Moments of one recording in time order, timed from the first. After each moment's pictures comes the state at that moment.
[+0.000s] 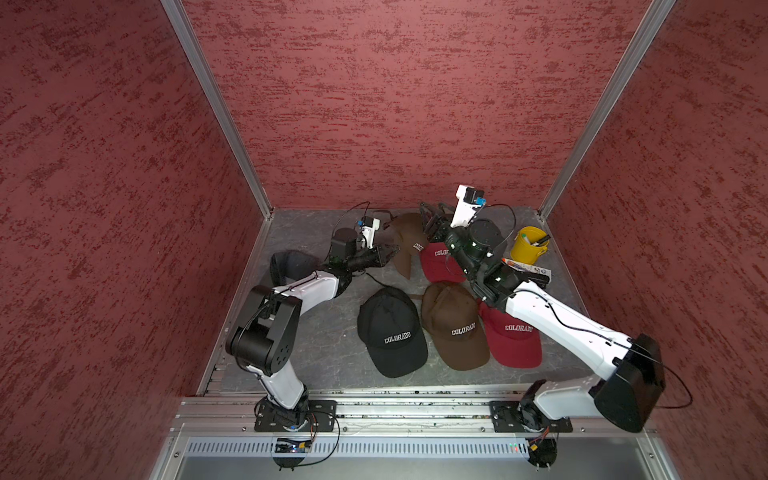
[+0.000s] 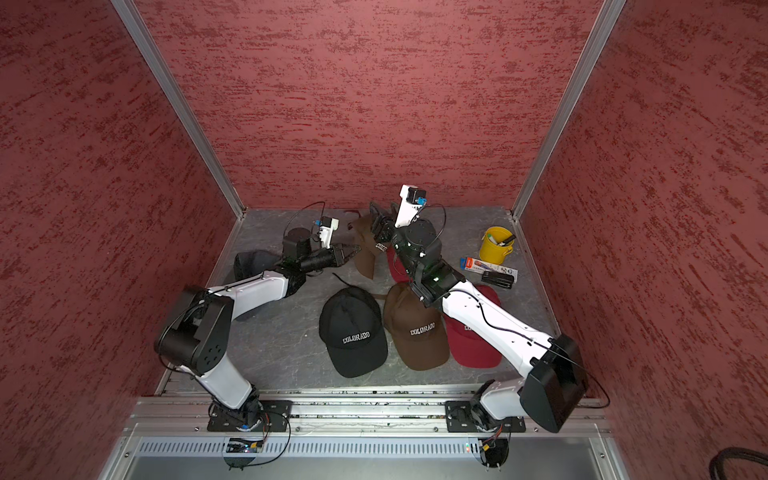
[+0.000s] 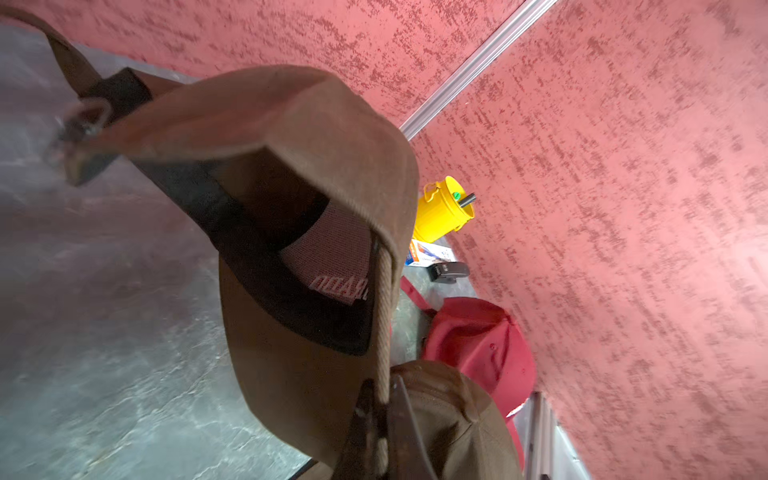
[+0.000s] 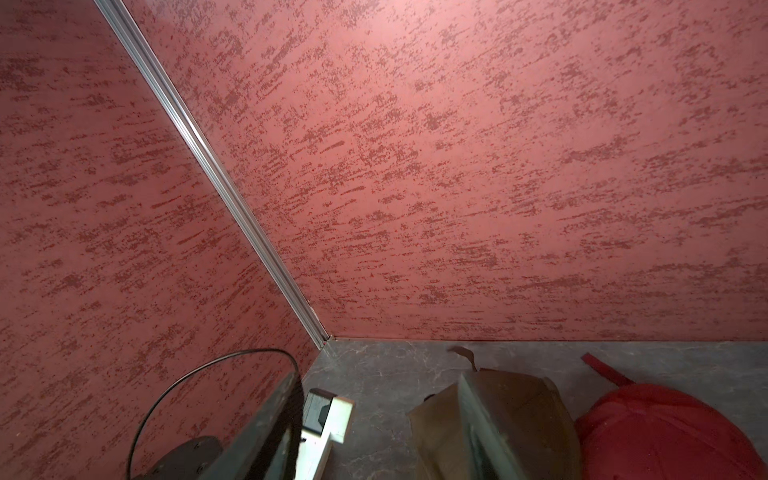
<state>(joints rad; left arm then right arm) -0.33 1.73 0.97 0.47 0.67 -0.65 0.68 1.37 1.16 0.31 0.25 0.42</state>
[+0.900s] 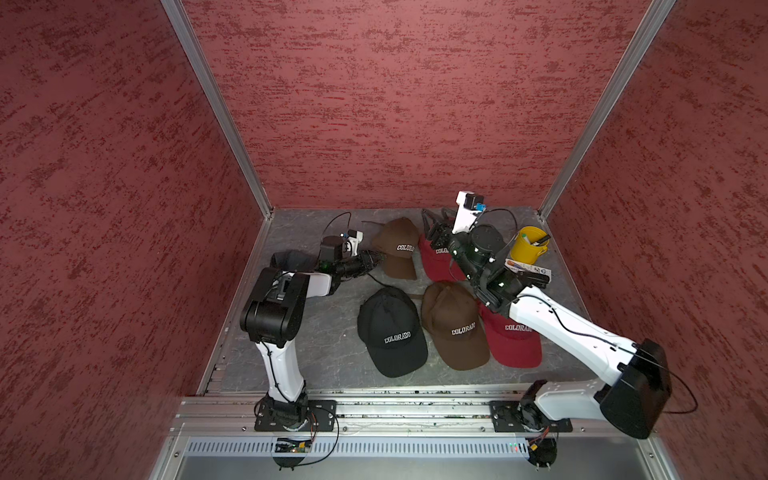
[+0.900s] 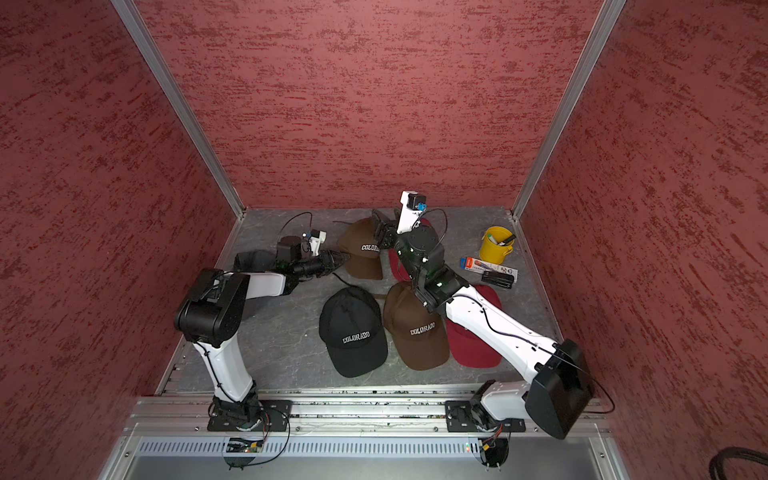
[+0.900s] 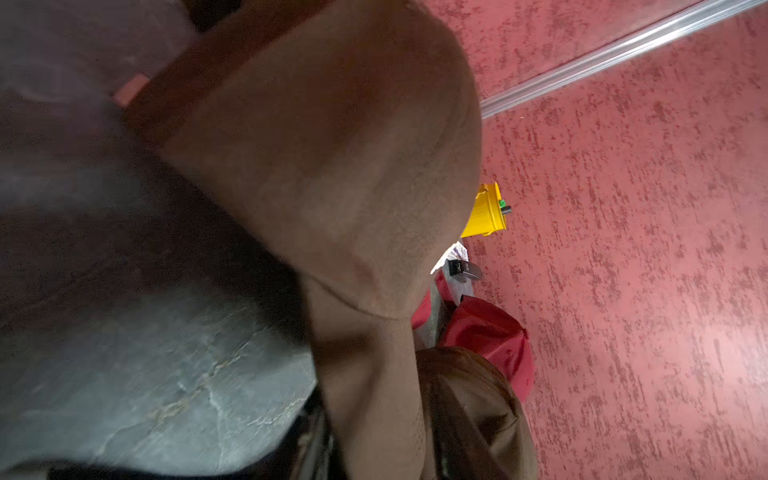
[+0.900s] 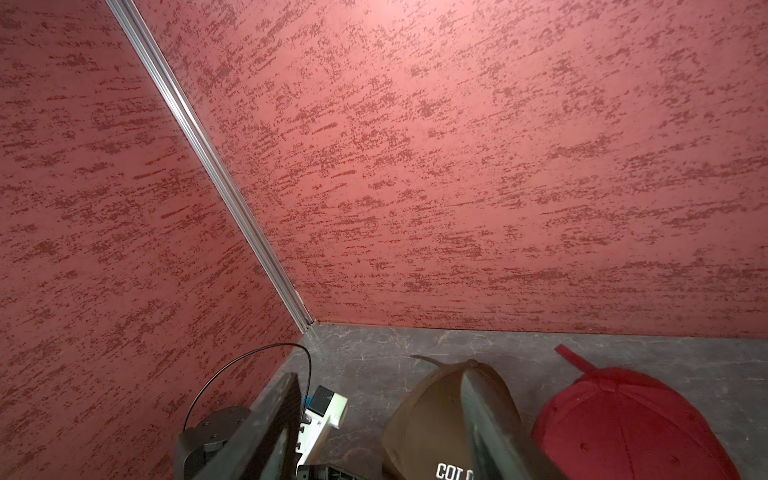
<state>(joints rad) -0.19 1.89 0.94 0.45 0.77 -0.78 0.68 1.35 1.12 0.30 0.25 0.37</state>
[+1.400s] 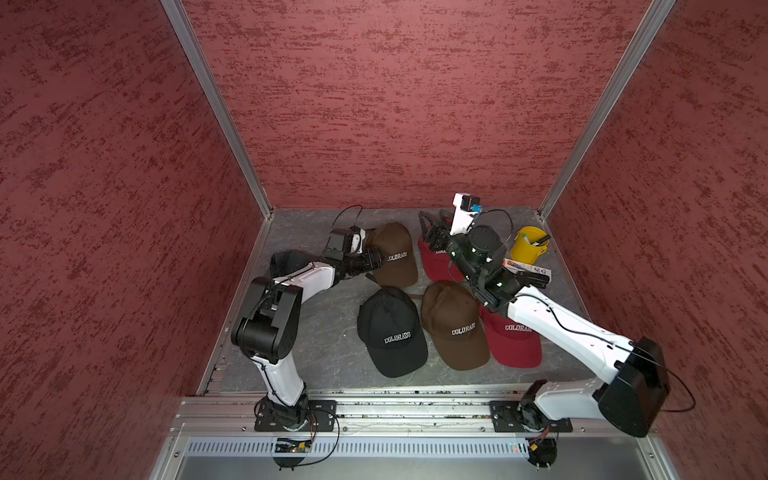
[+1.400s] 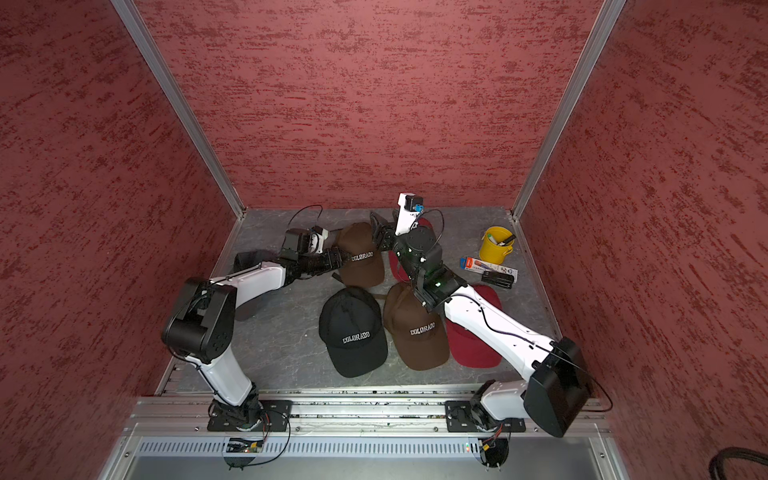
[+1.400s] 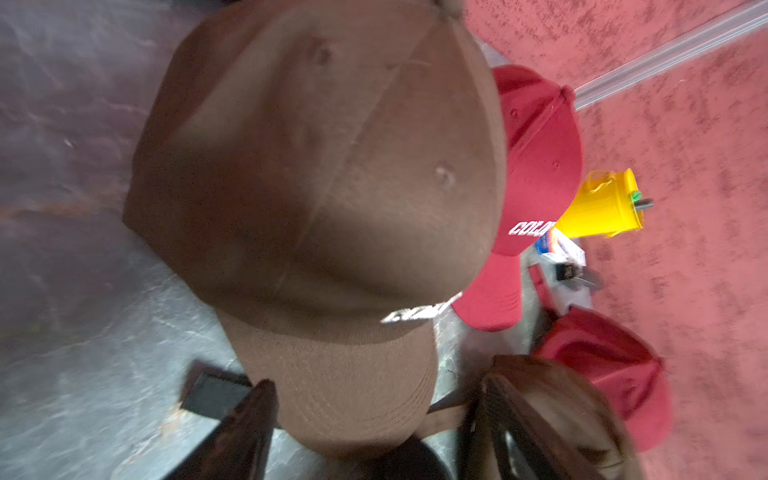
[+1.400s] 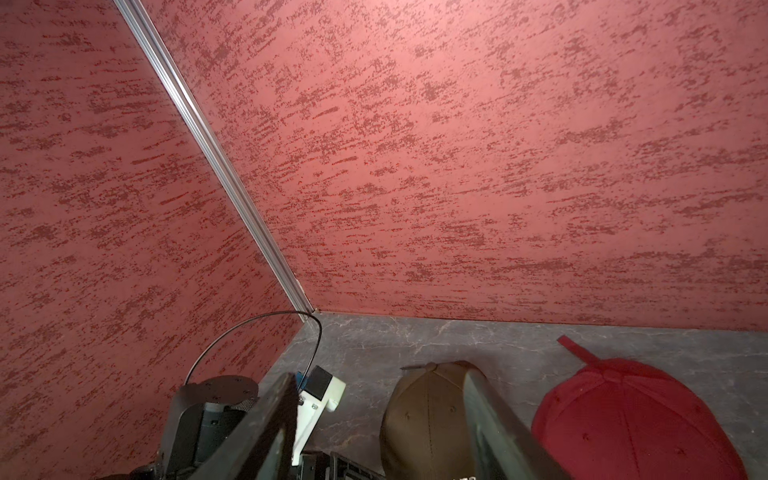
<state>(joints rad) -0.29 1.74 1.06 -0.05 0.41 -0.53 0.68 1.36 1.11 0.29 0.22 0.37</state>
